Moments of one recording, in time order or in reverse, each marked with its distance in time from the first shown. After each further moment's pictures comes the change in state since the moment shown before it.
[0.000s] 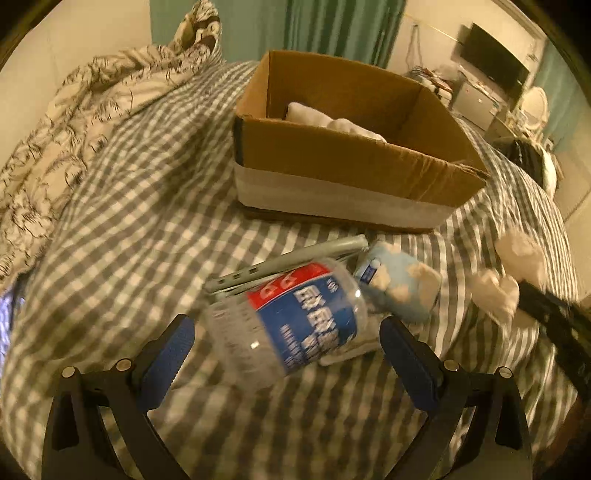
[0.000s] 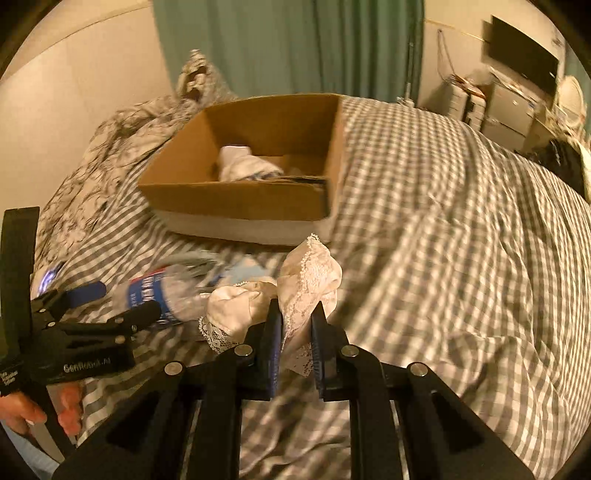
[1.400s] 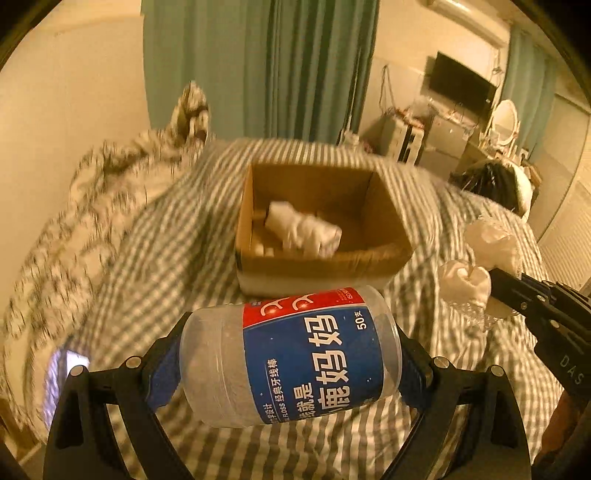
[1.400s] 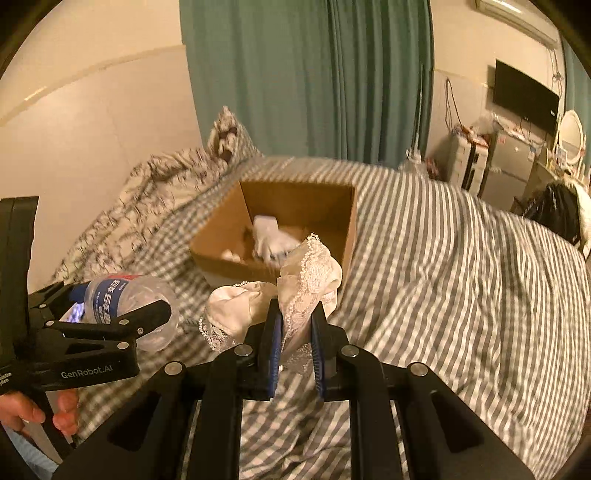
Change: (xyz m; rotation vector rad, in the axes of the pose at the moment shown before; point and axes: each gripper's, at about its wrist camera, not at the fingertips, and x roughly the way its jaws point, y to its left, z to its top) left arm -0.121 -0.017 0.034 0.100 -0.229 -0.021; right arm -0.095 0.030 0.035 -0.080 -0.200 0.038
